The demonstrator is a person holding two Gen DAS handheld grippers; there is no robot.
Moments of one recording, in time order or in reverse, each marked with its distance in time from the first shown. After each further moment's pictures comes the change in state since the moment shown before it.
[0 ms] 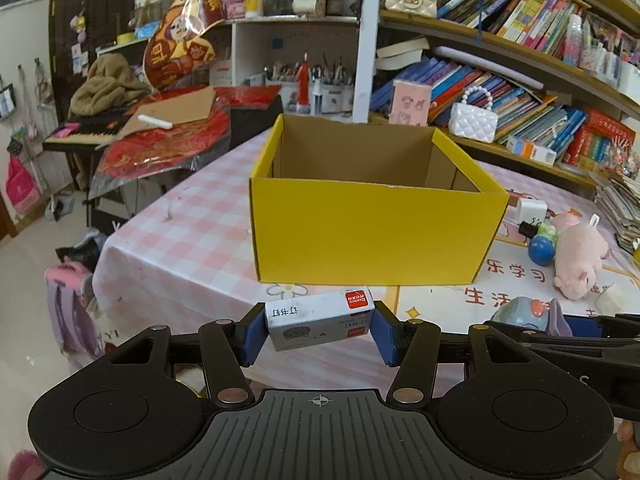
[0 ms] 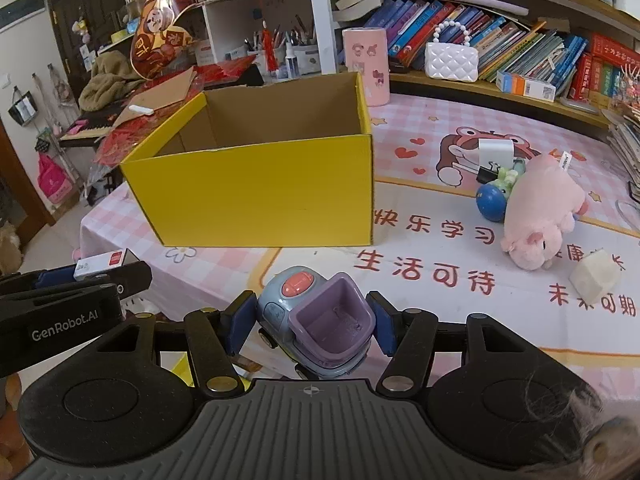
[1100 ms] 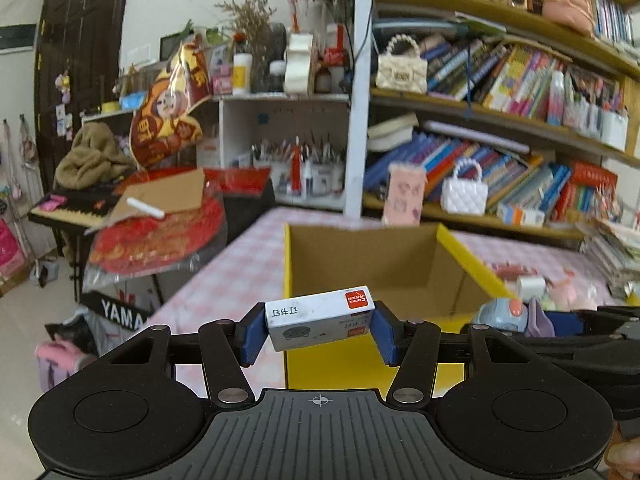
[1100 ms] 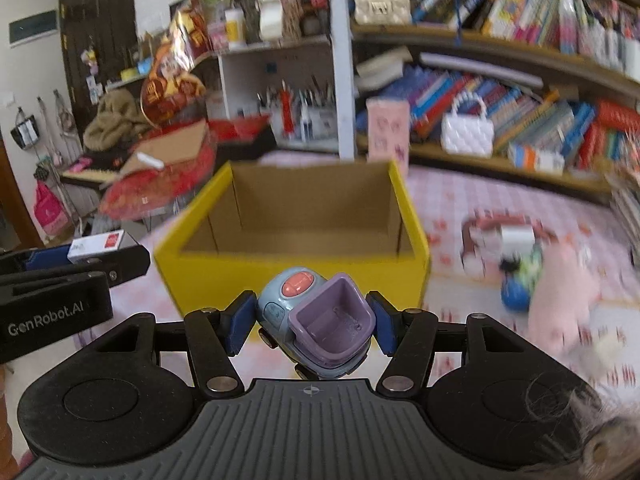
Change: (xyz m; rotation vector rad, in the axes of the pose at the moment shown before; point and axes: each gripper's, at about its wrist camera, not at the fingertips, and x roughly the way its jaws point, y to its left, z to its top) left arm 0.002 0.041 0.077 0.053 -0.204 -0.063; right arm 0.008 0.048 0.070 -0.059 -0.188 -0.020
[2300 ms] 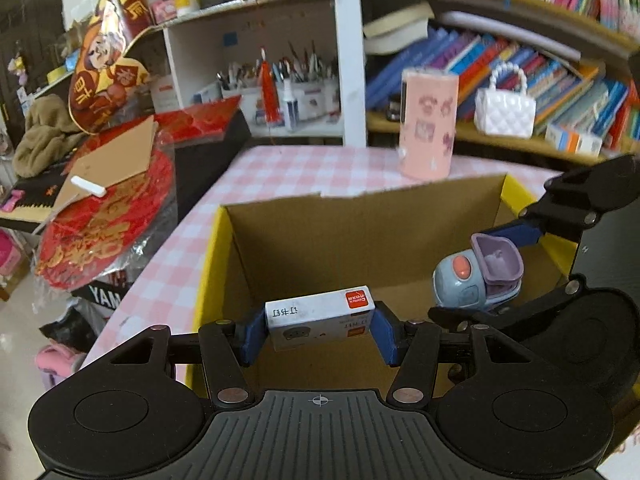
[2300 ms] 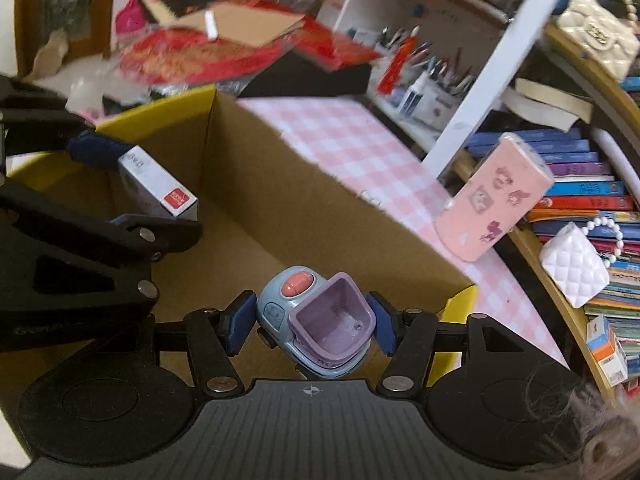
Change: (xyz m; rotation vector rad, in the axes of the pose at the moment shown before) left arm 0.193 -0.040 0.032 0.116 0.285 0.053; right arm 0.211 -0.028 0.069 -0.659 0.280 0.150
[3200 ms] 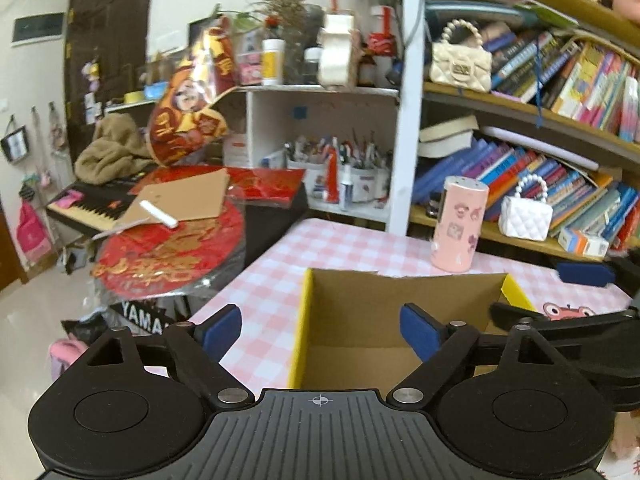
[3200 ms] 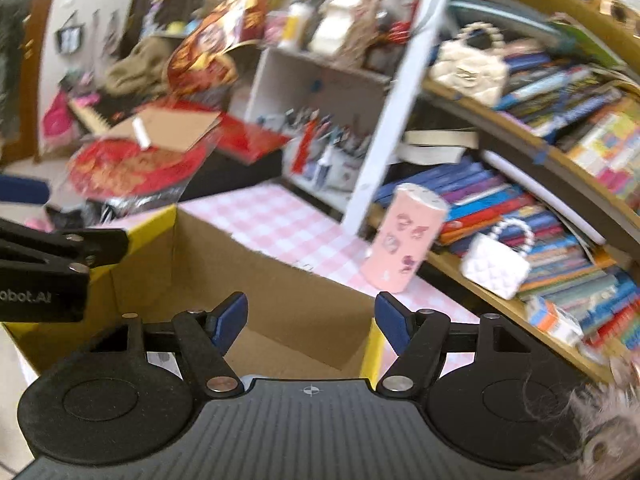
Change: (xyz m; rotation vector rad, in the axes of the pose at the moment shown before) left arm -0.098 0.038 -0.014 -0.201 -0.234 0.082; right arm -0.102 0.016 -0.012 0.297 -0.273 -0.237
